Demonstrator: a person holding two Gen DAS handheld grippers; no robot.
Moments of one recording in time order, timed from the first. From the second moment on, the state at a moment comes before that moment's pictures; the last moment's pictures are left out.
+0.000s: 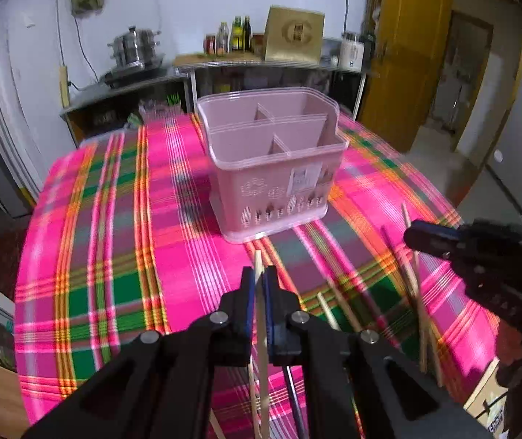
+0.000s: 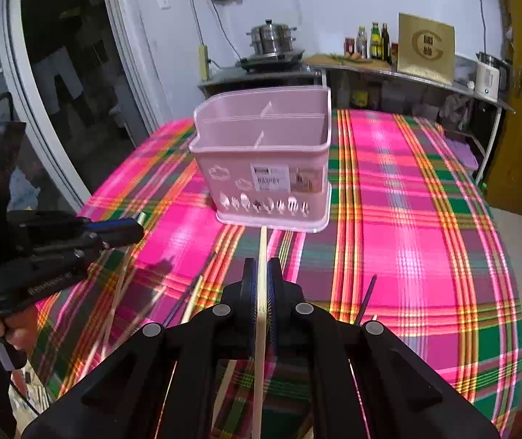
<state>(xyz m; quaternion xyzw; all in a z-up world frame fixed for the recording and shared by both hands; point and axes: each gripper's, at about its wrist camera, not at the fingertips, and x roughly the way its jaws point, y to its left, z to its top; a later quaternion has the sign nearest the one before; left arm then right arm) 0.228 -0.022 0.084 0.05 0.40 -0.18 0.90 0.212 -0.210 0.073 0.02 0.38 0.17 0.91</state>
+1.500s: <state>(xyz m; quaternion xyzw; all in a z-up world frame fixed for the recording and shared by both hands) 0.302 -0.028 0.234 0.02 0.27 -0.18 0.95 0.295 -0.191 0.223 0.02 0.23 0.18 0.95</state>
